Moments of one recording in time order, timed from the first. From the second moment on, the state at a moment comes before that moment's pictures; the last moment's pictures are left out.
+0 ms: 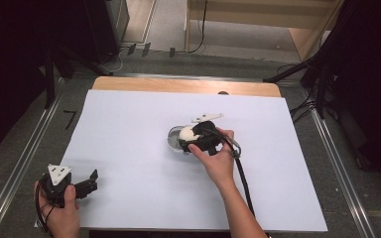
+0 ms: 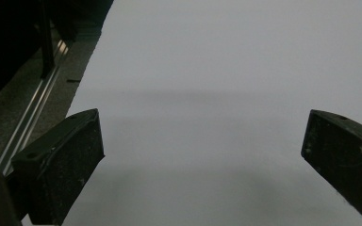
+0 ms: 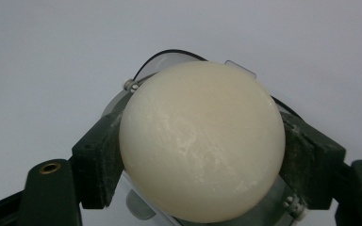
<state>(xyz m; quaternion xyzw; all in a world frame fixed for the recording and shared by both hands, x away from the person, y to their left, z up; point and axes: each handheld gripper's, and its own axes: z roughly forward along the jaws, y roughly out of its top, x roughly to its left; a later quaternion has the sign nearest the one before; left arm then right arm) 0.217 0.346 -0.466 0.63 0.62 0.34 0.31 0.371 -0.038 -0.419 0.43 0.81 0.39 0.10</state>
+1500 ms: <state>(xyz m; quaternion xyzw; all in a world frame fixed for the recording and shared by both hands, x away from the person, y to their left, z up) 0.217 0.347 -0.466 0.63 0.62 0.34 0.31 0.381 -0.032 -0.434 0.44 0.81 0.37 0.08</state>
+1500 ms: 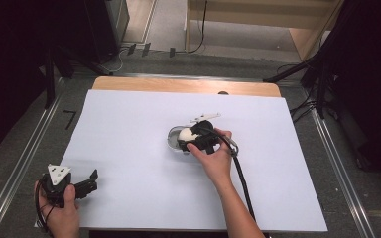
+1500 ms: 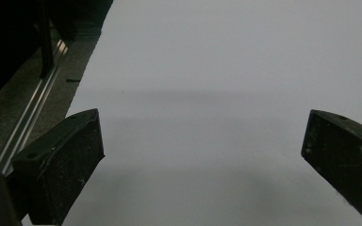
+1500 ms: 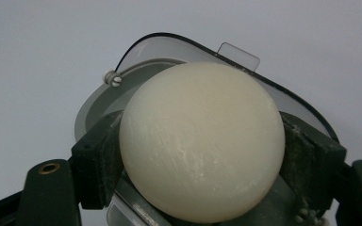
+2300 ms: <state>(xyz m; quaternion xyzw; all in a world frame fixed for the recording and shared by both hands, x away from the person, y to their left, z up) 0.217 0.347 -0.466 0.63 0.62 0.34 0.31 0.374 -0.045 -0.426 0.45 0.79 0.40 0.09</state>
